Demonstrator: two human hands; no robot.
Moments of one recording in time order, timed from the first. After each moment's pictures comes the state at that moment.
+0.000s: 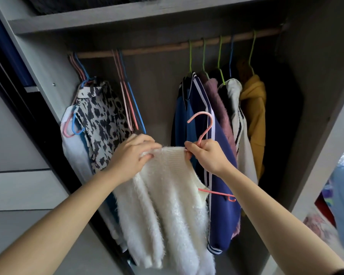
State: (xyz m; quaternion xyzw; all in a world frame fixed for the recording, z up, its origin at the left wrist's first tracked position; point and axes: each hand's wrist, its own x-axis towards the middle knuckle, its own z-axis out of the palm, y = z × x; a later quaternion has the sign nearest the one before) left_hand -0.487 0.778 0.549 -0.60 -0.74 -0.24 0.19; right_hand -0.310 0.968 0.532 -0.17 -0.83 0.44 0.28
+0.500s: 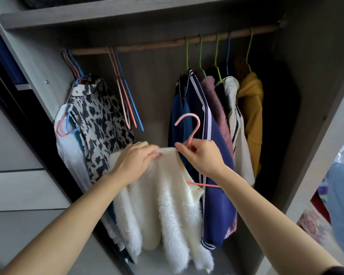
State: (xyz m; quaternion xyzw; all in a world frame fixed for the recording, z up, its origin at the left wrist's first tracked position) left_hand -0.476 0.795 0.535 -0.59 -0.75 -0.21 0.20; right_hand -0.321 0.968 0.519 -0.17 -0.87 0.28 0.37
